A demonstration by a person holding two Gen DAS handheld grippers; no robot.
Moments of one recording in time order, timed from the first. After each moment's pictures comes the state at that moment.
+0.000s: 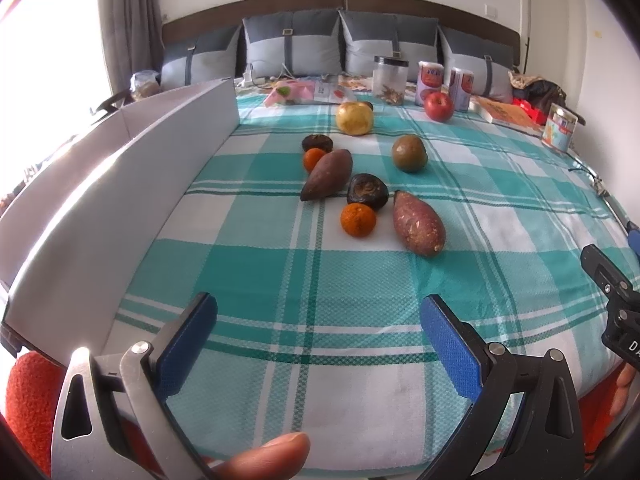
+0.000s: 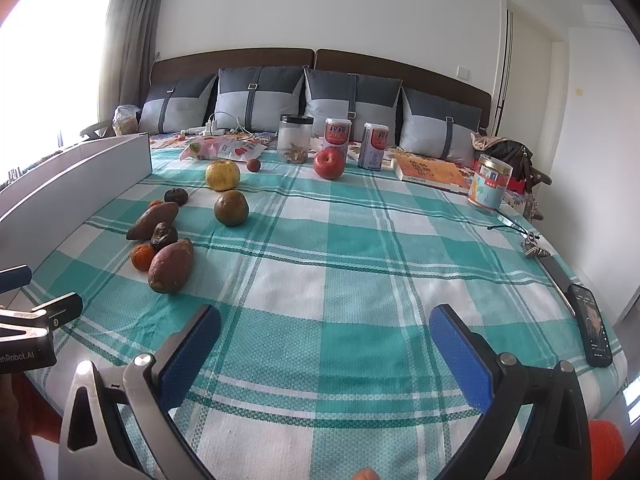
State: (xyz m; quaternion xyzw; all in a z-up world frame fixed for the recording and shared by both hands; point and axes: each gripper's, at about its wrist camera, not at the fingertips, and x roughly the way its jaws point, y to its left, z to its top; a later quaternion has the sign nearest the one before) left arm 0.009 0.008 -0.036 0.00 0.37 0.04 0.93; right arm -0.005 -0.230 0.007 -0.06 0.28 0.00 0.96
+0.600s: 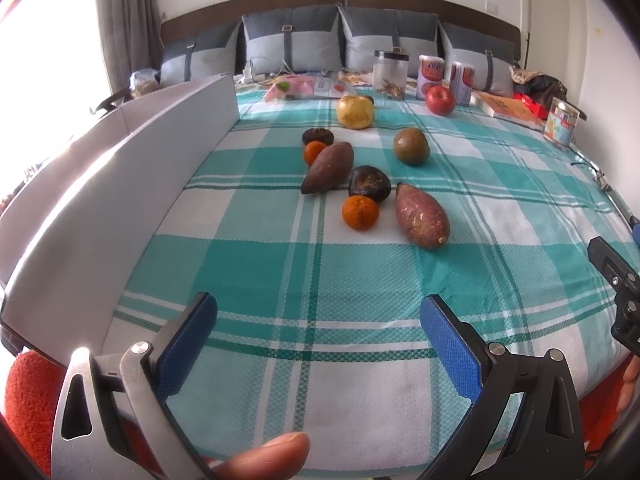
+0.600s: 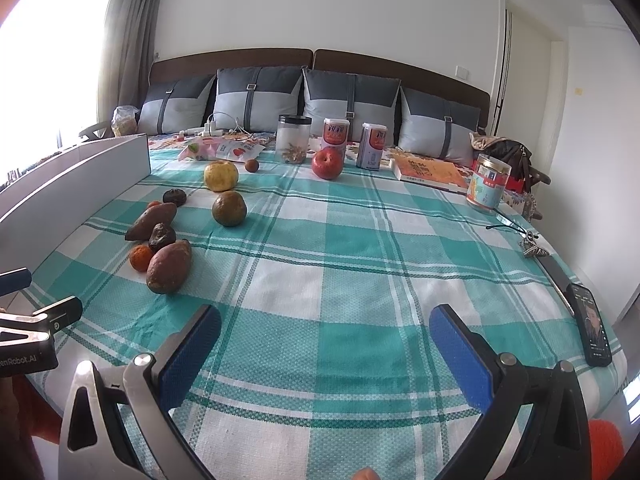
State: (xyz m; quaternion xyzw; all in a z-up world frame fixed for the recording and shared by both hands) left arm 0.012 0.007 -0.044 0.00 0.38 0.04 0.93; right arm -0.004 -0.230 0.010 -0.03 0.27 0.00 0.96
